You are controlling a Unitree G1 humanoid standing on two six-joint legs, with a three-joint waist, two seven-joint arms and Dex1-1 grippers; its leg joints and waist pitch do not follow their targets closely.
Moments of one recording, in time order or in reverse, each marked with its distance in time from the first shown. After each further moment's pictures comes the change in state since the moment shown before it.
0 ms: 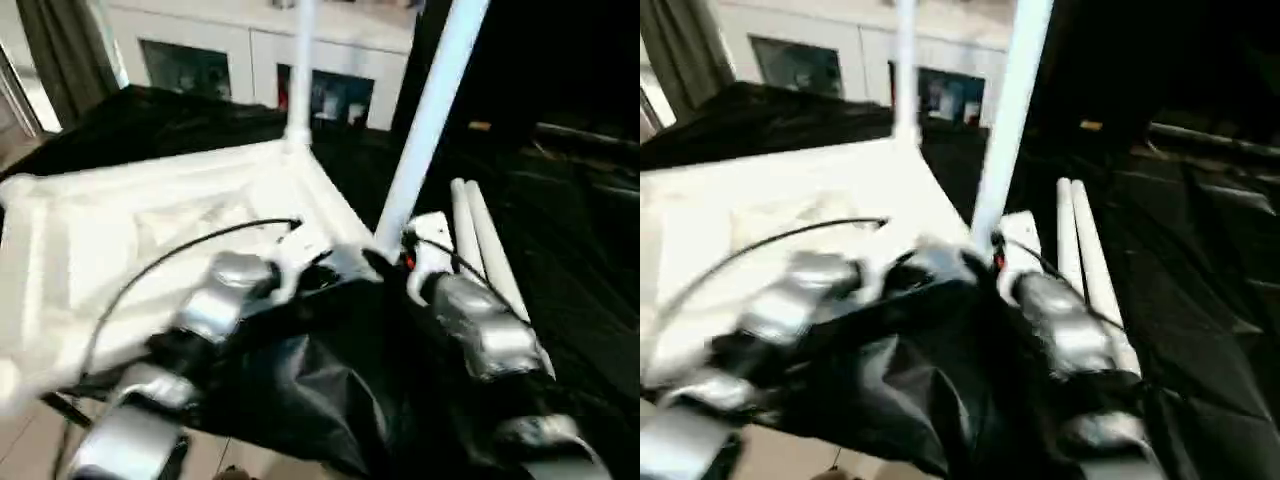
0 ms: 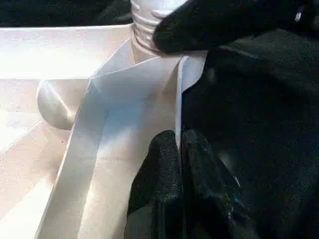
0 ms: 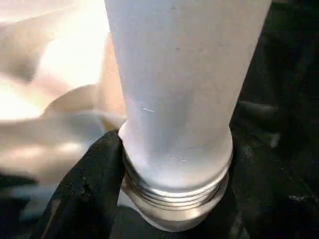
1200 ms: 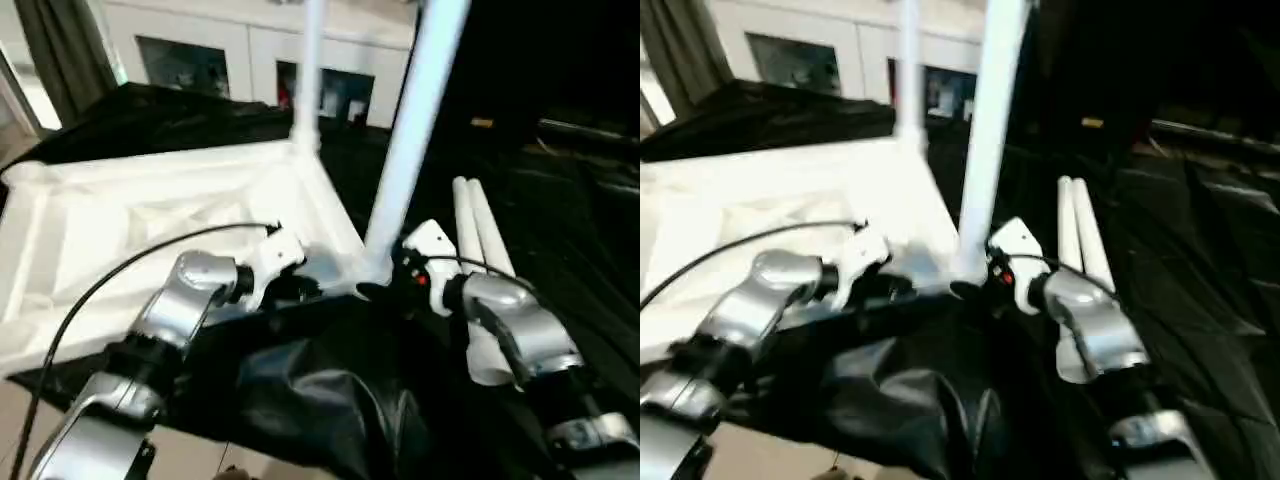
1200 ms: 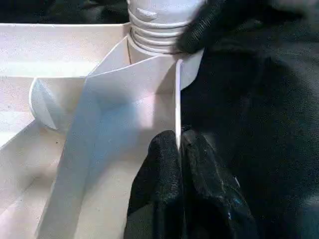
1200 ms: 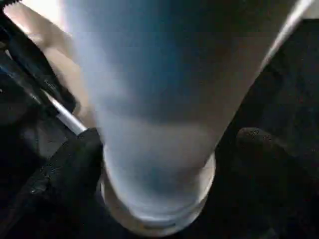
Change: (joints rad) left arm 0.099 0.185 -0.014 -0.135 -0.068 -0.111 -0.351; right arm 0.039 -0.289 0.175 -0.153 -0.004 0.006 0.544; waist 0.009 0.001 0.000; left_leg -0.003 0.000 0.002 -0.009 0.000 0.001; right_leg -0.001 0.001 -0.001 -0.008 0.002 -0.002
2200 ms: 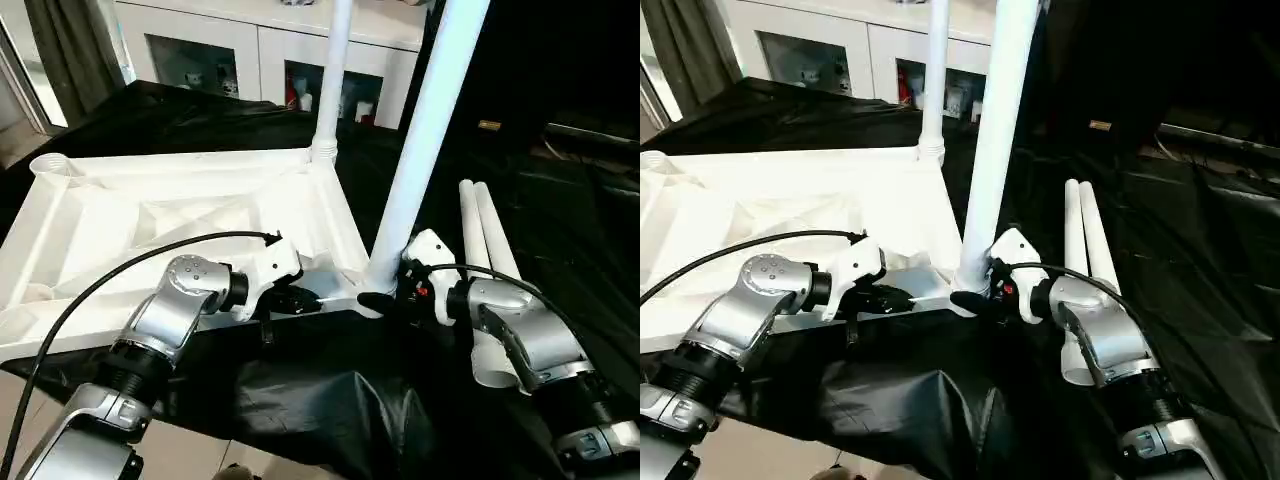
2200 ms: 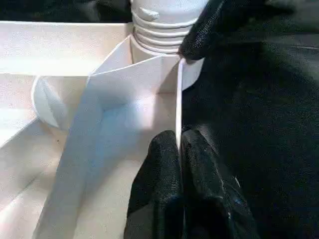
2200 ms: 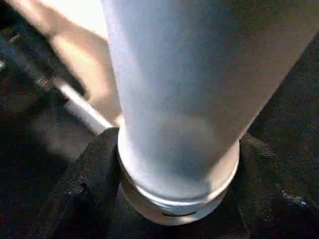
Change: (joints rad) left arm 0.005 -0.005 0.003 -0.007 0.011 0.009 0.035; right arm 0.037 0.027 0.004 -0.013 -0.006 0.017 -0.027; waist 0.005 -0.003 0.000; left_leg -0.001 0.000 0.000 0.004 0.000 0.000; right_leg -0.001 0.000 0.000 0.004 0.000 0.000
